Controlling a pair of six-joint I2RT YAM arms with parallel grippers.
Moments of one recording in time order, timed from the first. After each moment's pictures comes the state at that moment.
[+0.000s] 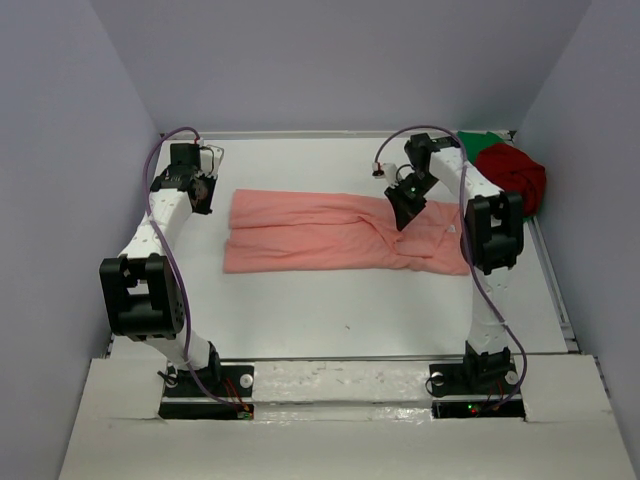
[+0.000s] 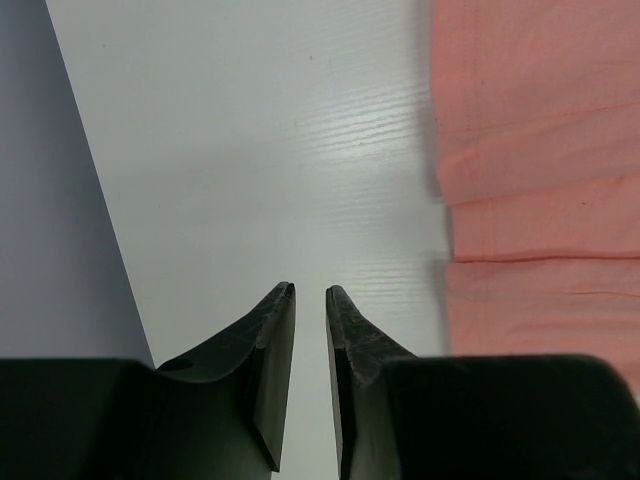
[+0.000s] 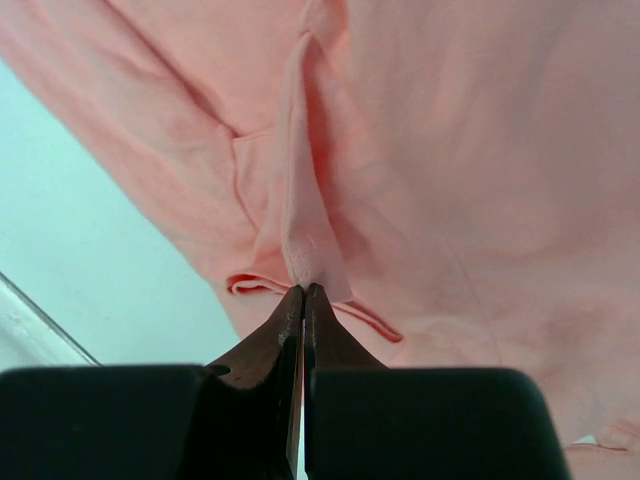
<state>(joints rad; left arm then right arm) 0.02 1.59 1.28 -0.58 -0.10 0.30 0.22 2.21 1.92 -1.24 -0.44 -0.60</state>
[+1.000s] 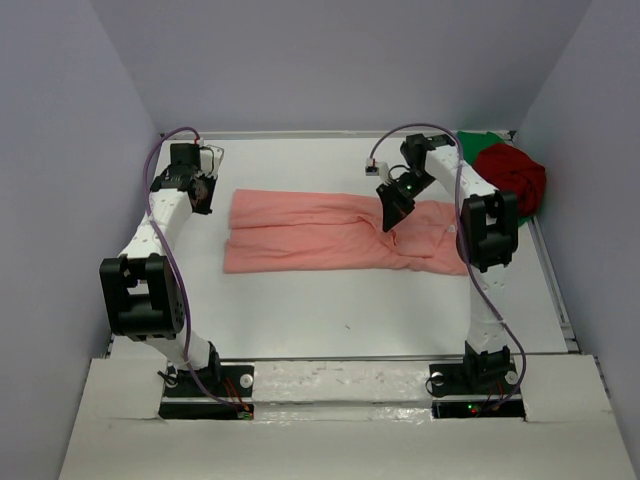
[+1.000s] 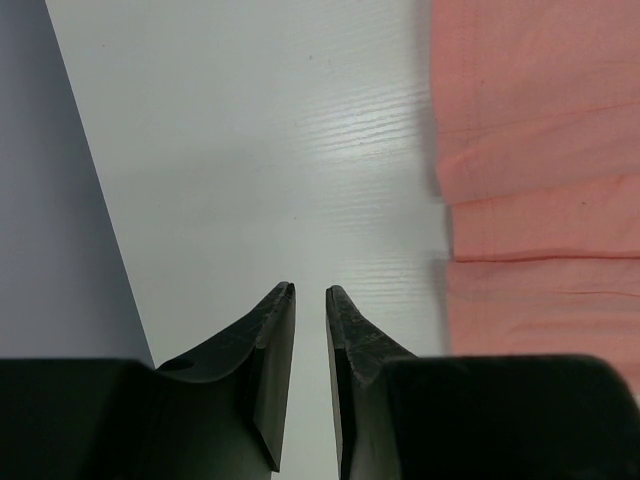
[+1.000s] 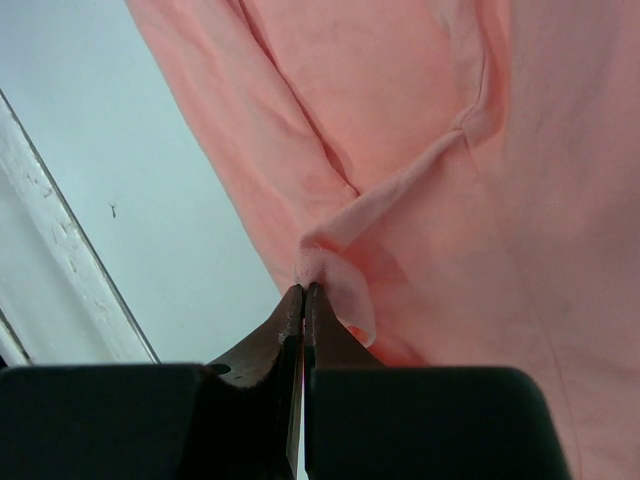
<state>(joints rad) 0.02 1.59 1.28 -0.58 -0.10 0.30 0.23 2.24 1.98 -1.33 -0.69 -0.66</state>
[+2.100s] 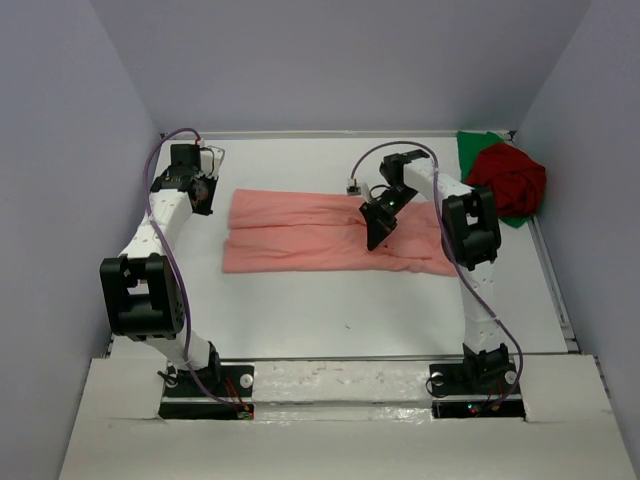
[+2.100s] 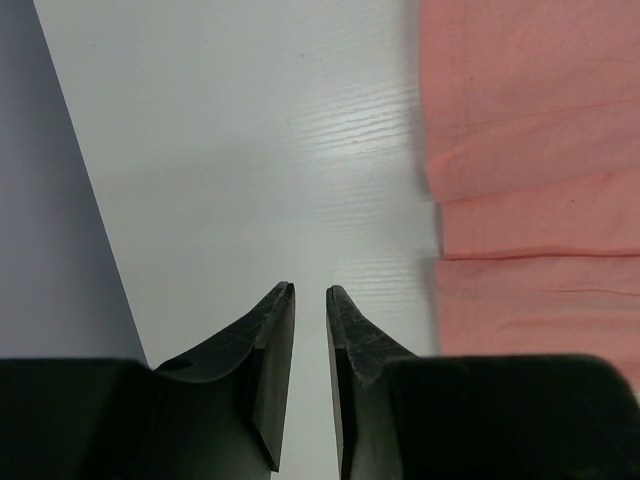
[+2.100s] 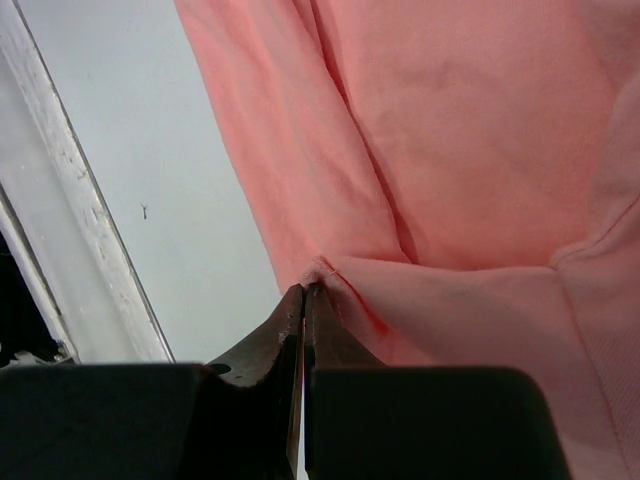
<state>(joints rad) 0.02 1.59 1.27 -0.58 -0.08 0.30 0.32 2.32 1.93 -1.33 -0.78 -0.71</state>
